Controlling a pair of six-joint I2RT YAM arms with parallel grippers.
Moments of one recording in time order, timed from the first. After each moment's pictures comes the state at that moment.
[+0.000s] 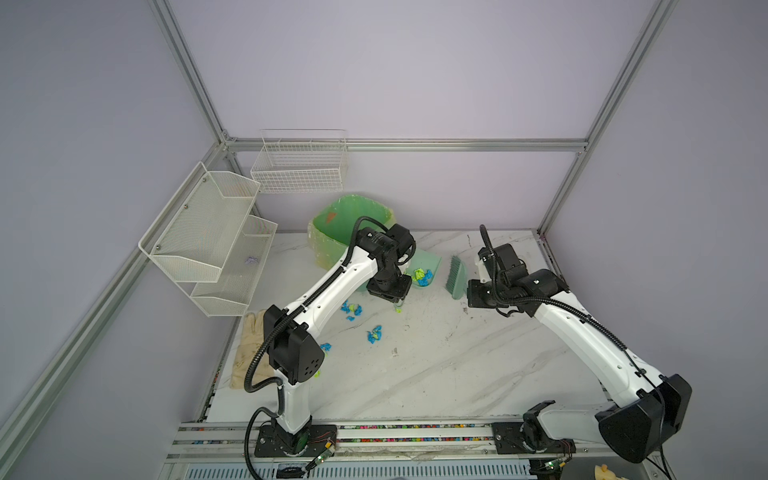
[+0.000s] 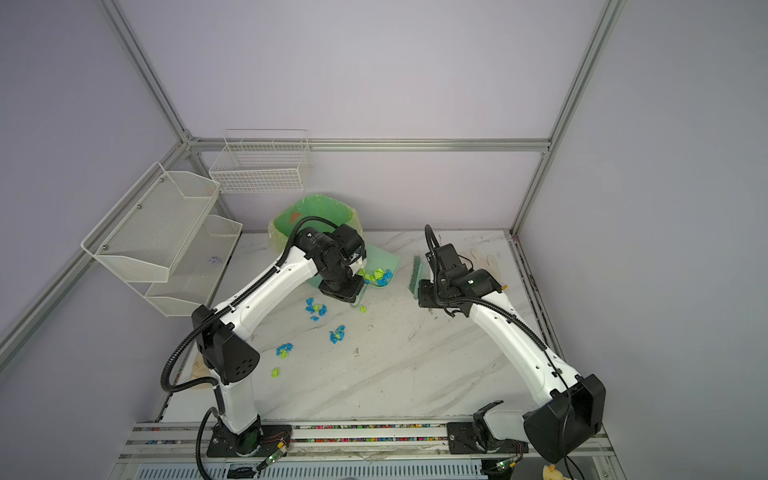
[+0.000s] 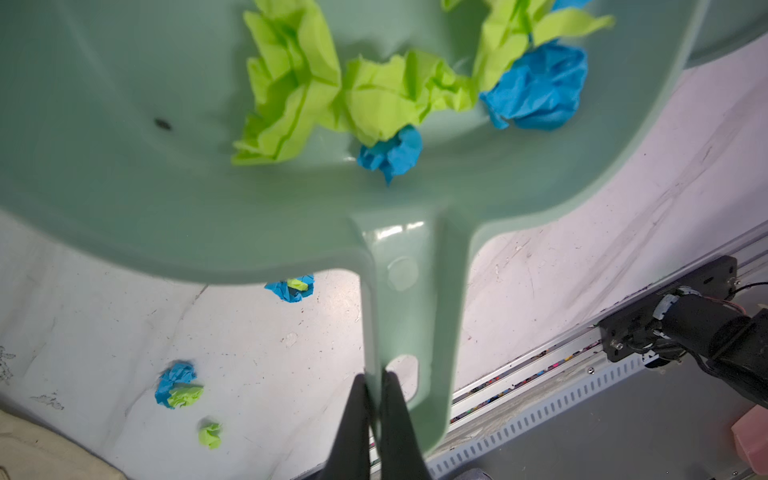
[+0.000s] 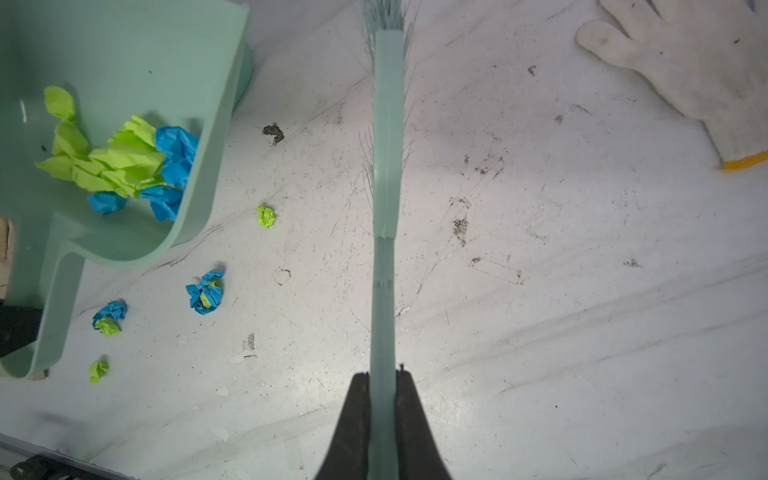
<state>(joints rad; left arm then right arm) -0.64 1.91 2.04 -1.46 0.11 -0.27 0.48 1.31 1.30 -0.95 0.01 0.46</state>
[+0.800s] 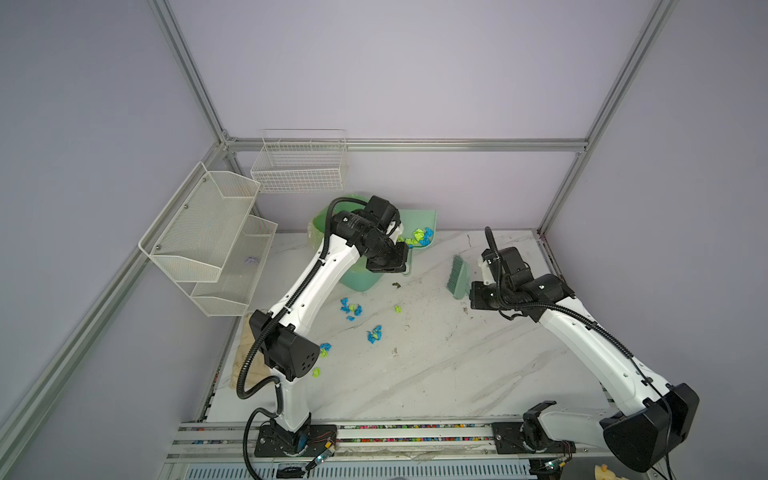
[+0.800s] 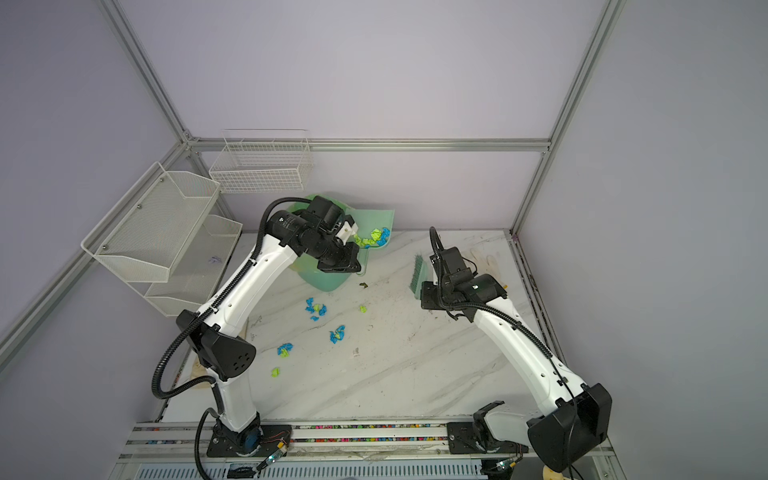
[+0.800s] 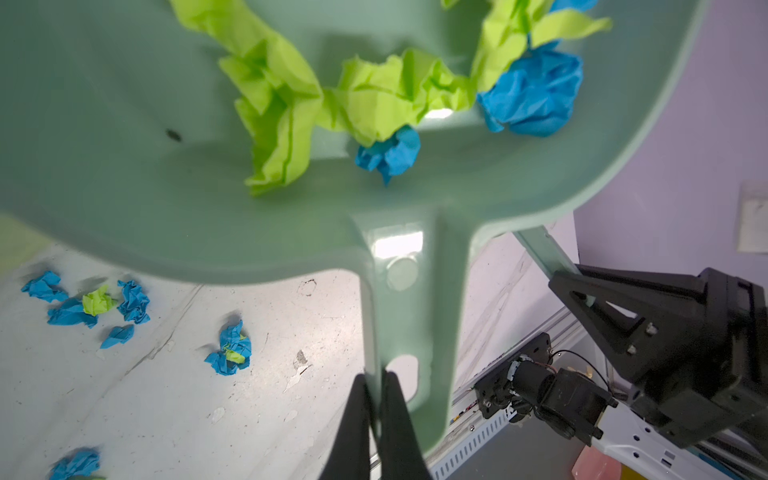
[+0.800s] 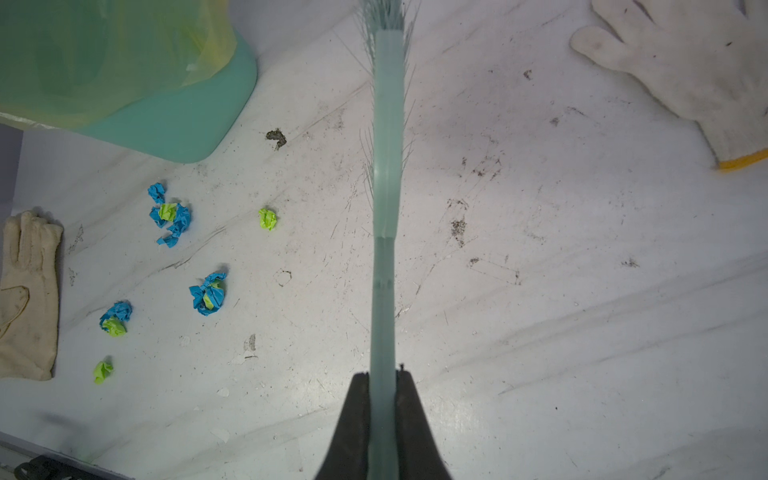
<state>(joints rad) -0.53 1.90 2.20 -1.32 0.30 -0.42 0.46 1.27 1.25 -0.93 0.00 0.45</state>
